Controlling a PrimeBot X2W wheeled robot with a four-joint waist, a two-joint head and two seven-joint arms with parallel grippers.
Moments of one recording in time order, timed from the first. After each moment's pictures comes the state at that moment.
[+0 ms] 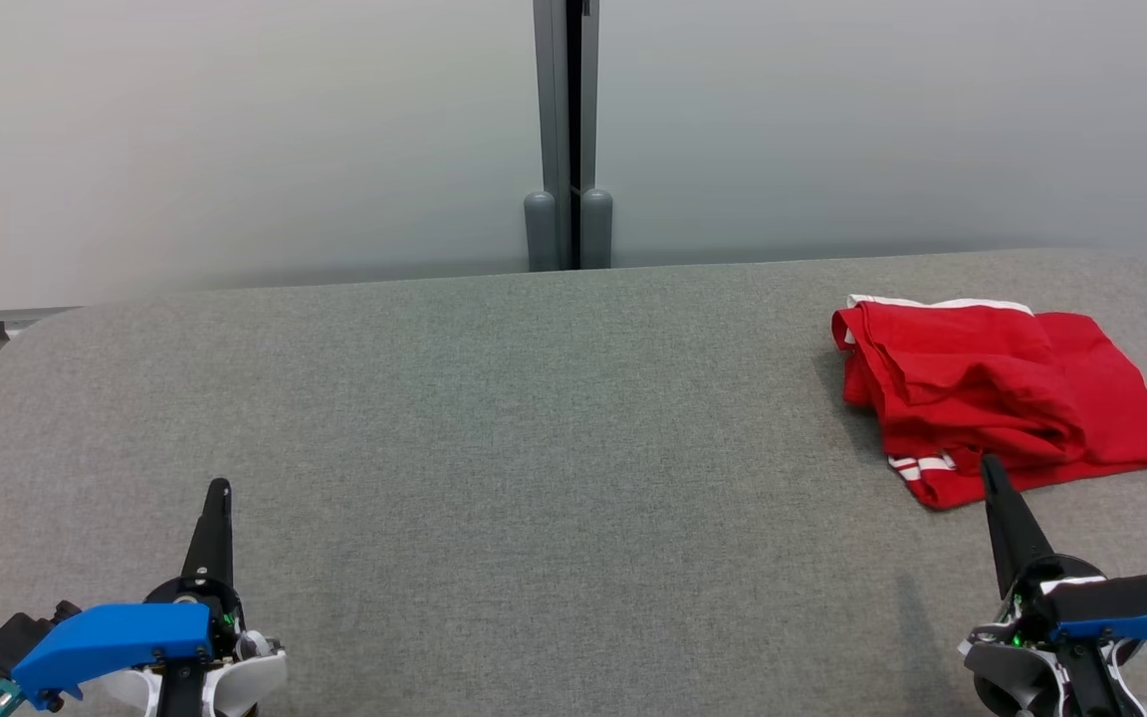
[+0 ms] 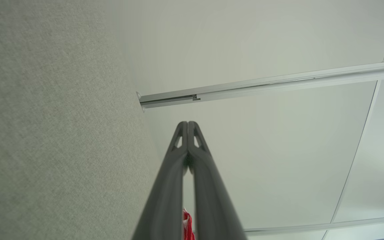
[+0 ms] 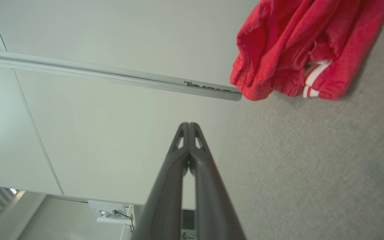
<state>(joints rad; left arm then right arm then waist) -0.10 0.05 0.10 0.27 -1.45 -0.12 0.07 -0.12 -0.06 -0.10 0.27 1.46 0.13 0.07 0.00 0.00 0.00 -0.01</state>
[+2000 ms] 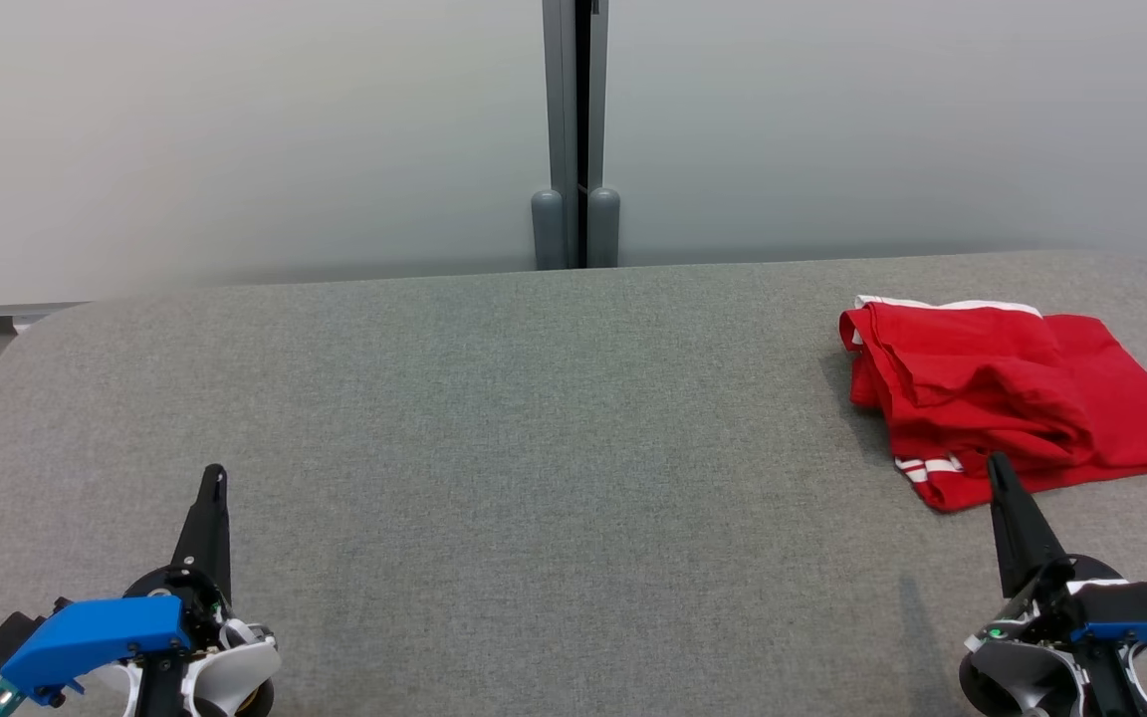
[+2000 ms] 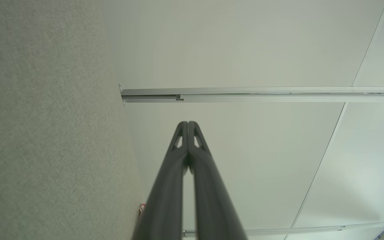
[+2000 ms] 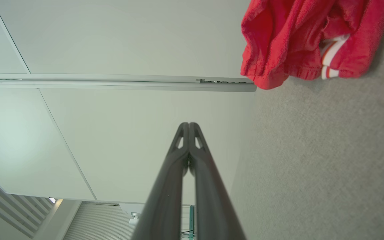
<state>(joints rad) -0.10 0.05 0.11 0.25 -1.61 -0.13 0.11 -0.11 -0.05 -0.11 0.25 1.61 0.13 0.11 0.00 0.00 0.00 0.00</state>
